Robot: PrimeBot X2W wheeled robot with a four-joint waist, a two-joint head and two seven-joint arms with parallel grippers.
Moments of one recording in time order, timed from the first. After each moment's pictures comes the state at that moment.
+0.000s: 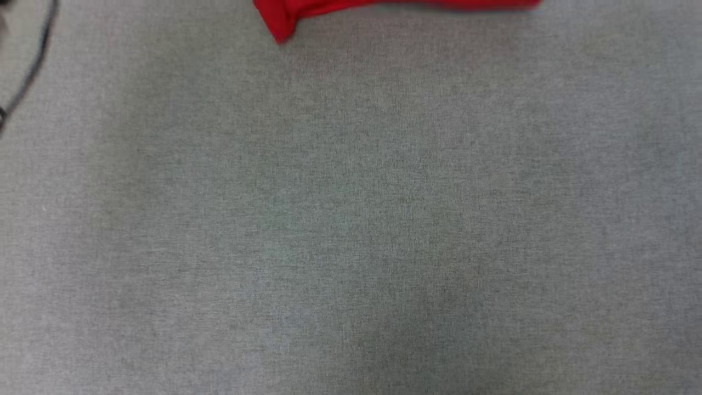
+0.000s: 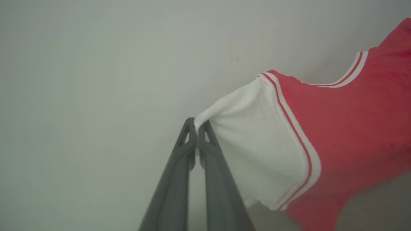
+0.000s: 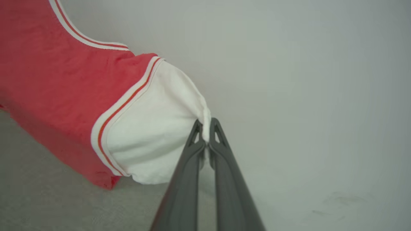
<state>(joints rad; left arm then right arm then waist) -1.63 0.55 -1.00 0.91 -0.72 -0.11 -0.18 -1.50 -0.68 0.89 0.74 0.60 0.13 0.00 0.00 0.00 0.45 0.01</state>
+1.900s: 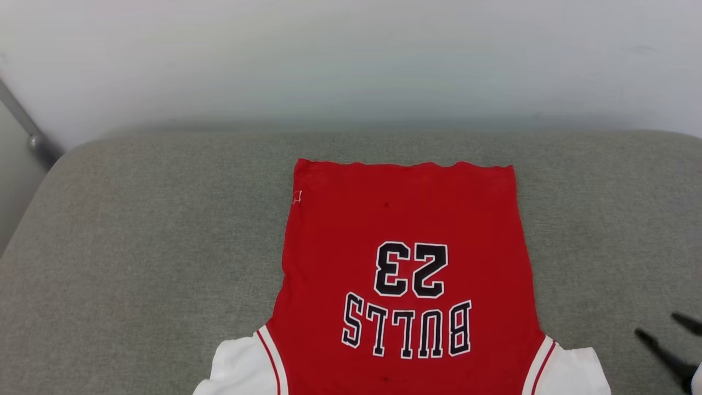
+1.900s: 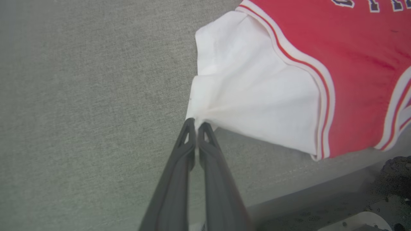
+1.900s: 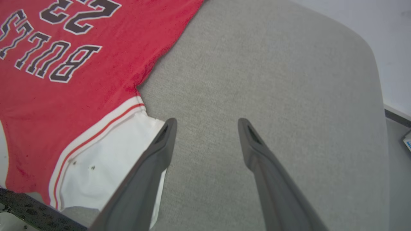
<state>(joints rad) -0.12 0.92 -1.10 0.07 -1.05 0.35 -0.22 0.07 -0.85 0.32 0.07 0.65 0.13 0.21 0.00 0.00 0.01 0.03</state>
